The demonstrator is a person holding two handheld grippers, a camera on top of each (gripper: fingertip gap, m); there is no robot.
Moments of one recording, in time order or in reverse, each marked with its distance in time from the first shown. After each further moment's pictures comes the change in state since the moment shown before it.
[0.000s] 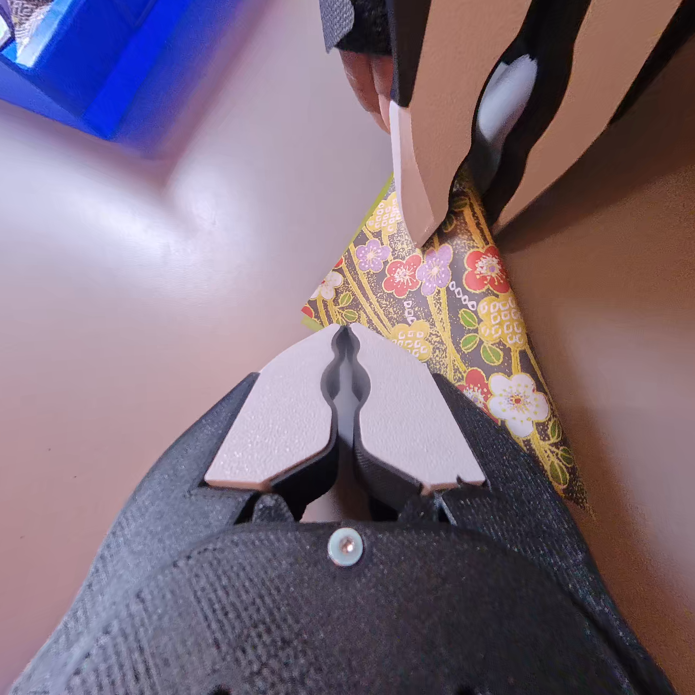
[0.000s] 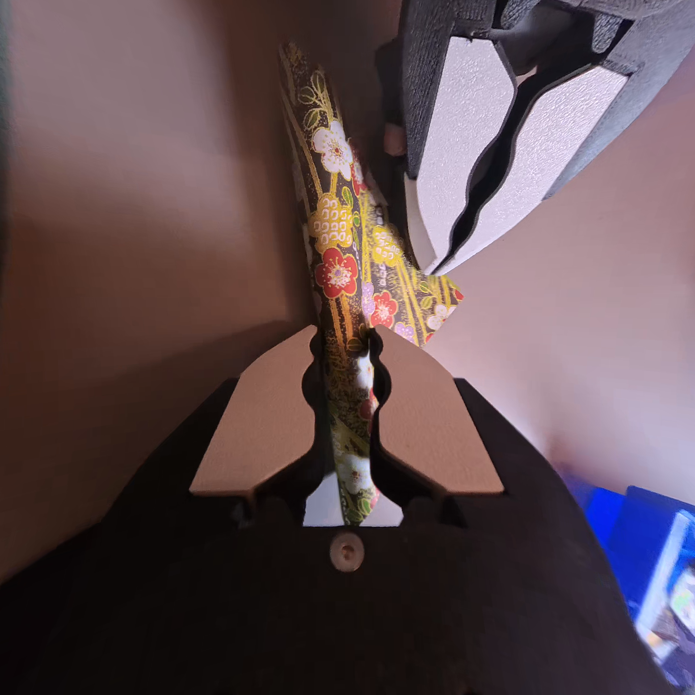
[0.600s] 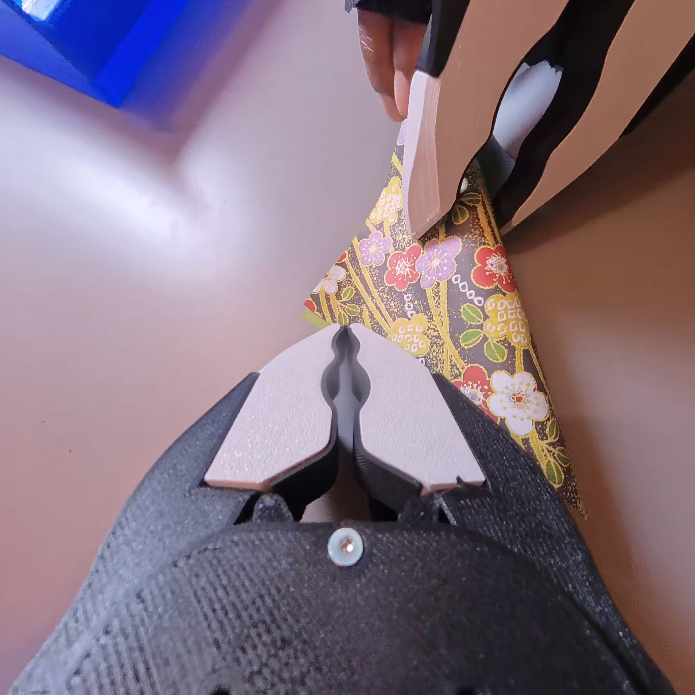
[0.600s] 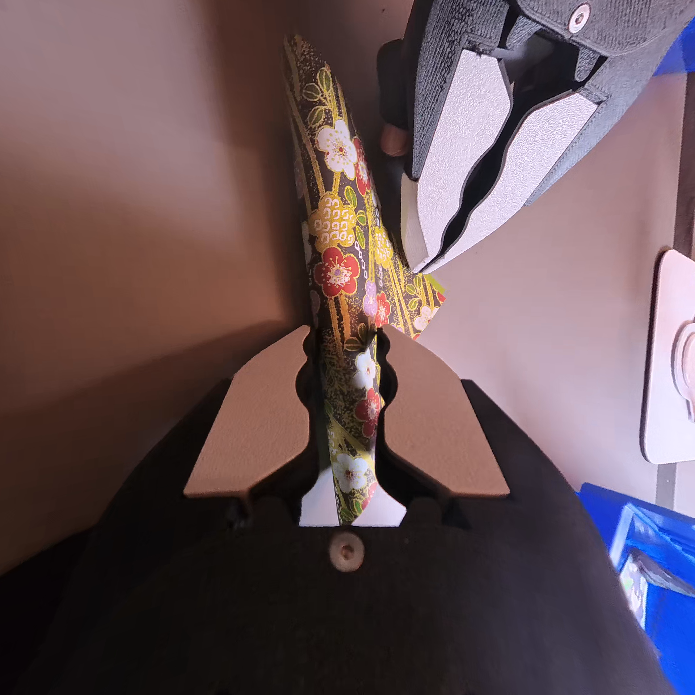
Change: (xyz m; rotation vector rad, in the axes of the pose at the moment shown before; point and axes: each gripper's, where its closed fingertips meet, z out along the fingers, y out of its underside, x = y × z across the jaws) left arm -0.006 0.006 -0.004 -0.011 -0.002 -0.069; right arm 0.008 -0.002 0.000 0.024 0.069 -0.065
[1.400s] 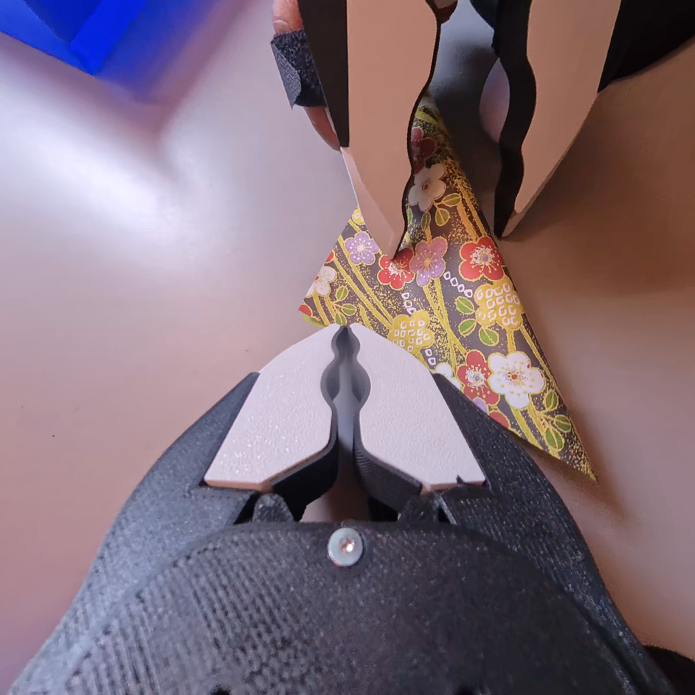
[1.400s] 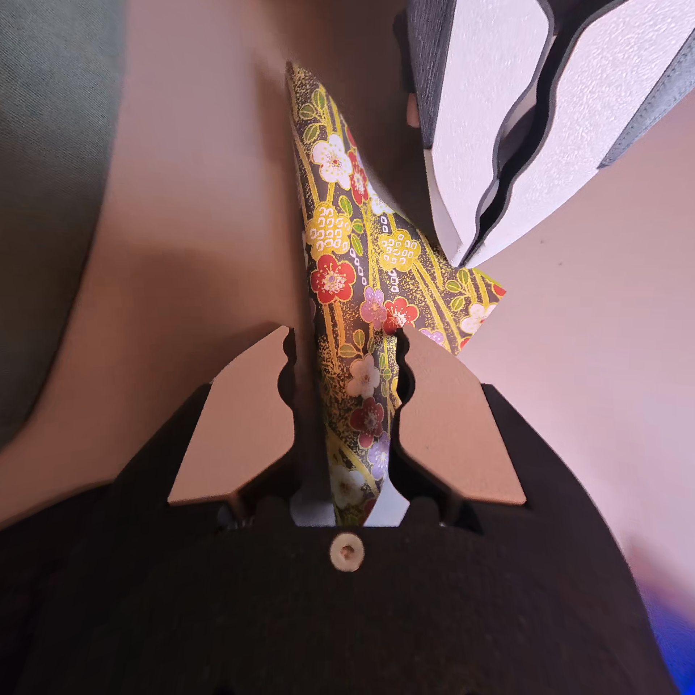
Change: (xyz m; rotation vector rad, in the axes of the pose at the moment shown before) left arm 0.003 0.008 -0.007 -0.022 0.056 -0.029; right arm -0.011 -0.003 0.009 0.082 -0.417 0.154
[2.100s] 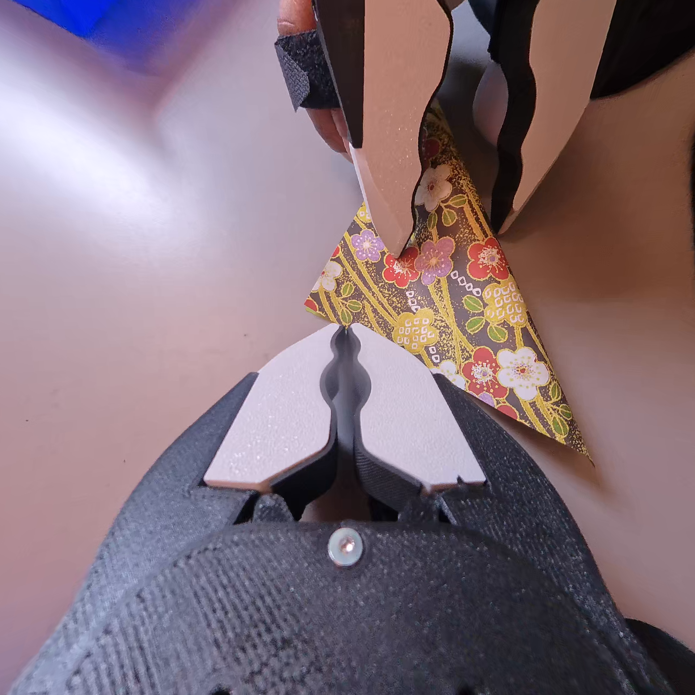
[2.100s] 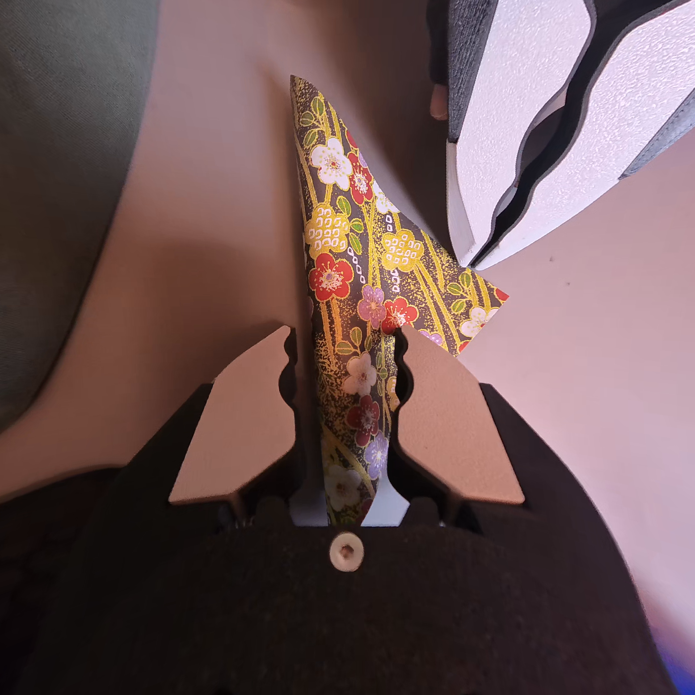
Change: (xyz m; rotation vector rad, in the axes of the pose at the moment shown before) left arm -0.001 0.005 -0.004 0.006 0.050 -0.070; right arm 0.001 -0.002 0.001 0.002 -0.064 -0.047
